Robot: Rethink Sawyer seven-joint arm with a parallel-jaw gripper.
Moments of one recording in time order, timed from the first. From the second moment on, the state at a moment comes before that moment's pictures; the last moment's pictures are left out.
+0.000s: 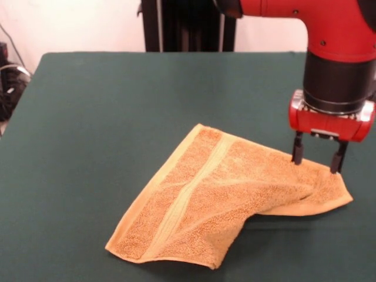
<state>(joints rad) 0.12 -0.29 -0.19 1.16 0.39 0.67 1.96</state>
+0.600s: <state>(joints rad) 0.04 -0.34 -0.19 1.16 0.38 0.69 1.96</state>
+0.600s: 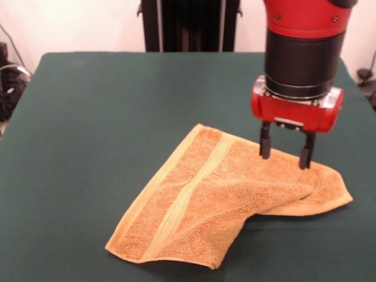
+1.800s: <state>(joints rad) -0.11 -0.43 -0.10 1.35 0.13 0.58 1.96</state>
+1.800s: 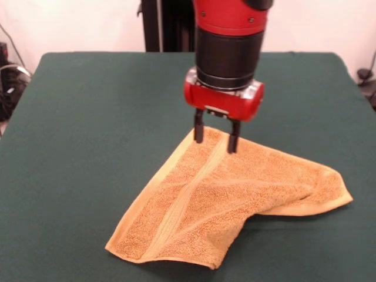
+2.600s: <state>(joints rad) -0.26 -0.48 0.05 1.44 -0.12 0.52 1.96</state>
